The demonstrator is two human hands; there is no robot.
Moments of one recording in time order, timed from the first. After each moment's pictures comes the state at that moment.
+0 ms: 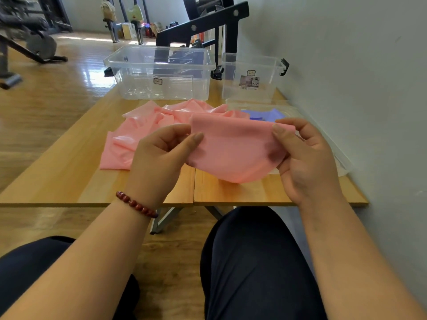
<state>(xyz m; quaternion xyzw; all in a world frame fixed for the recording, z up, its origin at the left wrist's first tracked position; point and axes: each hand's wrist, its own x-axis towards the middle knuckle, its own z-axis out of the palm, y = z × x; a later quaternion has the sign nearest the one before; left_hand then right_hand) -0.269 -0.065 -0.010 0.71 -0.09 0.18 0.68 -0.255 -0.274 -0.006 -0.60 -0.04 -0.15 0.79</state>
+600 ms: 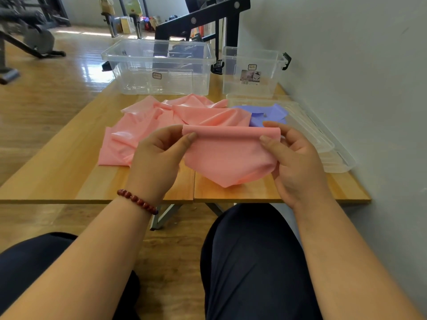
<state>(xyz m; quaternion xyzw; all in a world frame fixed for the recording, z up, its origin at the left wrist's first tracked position) -0.255 -0.060 -0.028 0.72 -0.04 0.18 0.67 -0.251 -0.270 -0.024 -0.63 -0.03 -0.11 0.77</state>
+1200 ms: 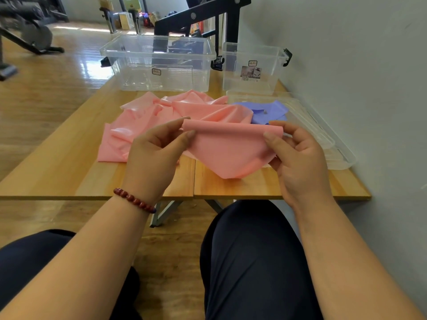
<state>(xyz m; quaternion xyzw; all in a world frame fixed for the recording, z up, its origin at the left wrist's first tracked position) -0.261 -0.057 -0.028 0.71 -0.05 0.18 0.67 -0.259 -0.269 -0.026 -0.66 -0.02 -0.16 0.73</state>
